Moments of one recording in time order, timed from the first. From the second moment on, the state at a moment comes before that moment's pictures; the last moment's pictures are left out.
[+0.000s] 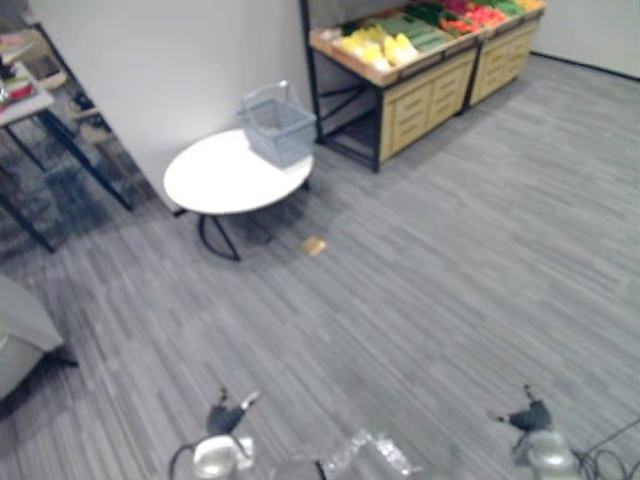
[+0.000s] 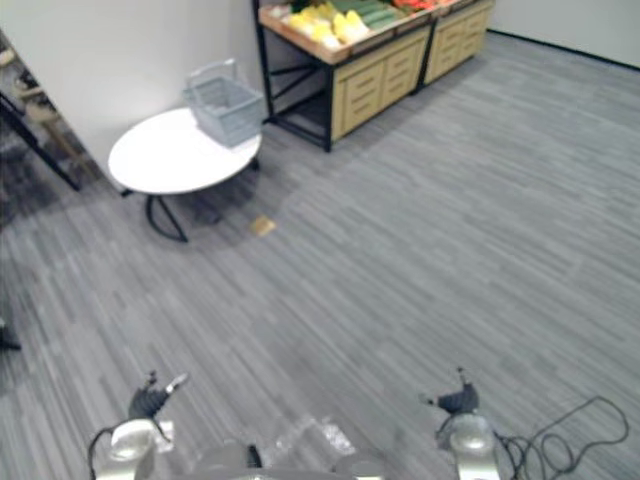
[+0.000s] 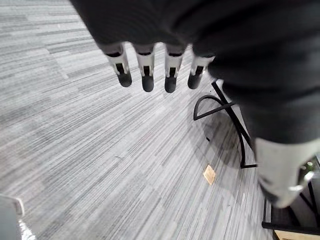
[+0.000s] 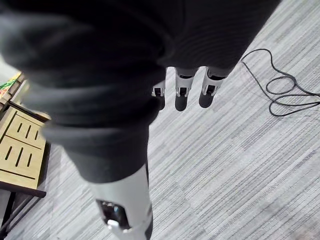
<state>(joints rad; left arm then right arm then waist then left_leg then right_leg) 0.11 0.16 0.20 0.70 0.00 -0.05 0.19 0.09 -0.23 -0.26 0.65 -0.26 0.04 -0.13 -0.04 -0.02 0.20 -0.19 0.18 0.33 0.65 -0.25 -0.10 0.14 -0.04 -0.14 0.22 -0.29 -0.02</state>
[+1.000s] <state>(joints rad) 0.13 0.13 0.14 0.76 0.04 -0.04 0.22 -0.02 -0.33 -0.07 0.39 -0.47 0.03 -0.09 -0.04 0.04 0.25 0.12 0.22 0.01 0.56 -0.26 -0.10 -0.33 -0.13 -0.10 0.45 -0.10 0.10</state>
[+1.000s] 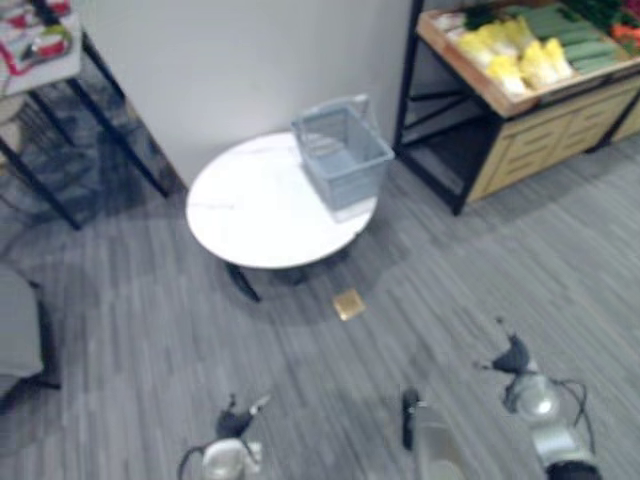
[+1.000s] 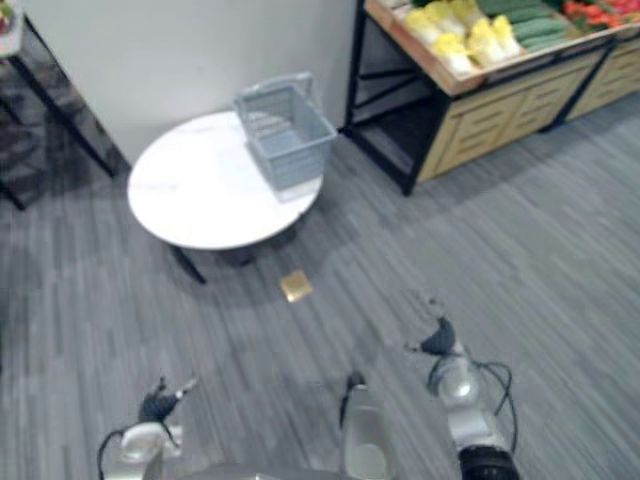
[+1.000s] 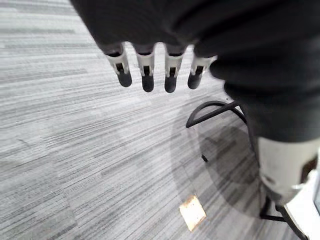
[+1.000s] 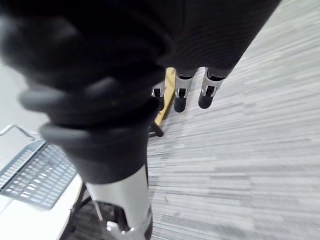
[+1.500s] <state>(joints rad) 0.19 0.10 0.15 0.72 0.06 -0.04 0.22 -0.25 -0.49 0.02 0.46 -0.47 0.02 -0.11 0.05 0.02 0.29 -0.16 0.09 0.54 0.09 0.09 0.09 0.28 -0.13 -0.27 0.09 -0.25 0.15</state>
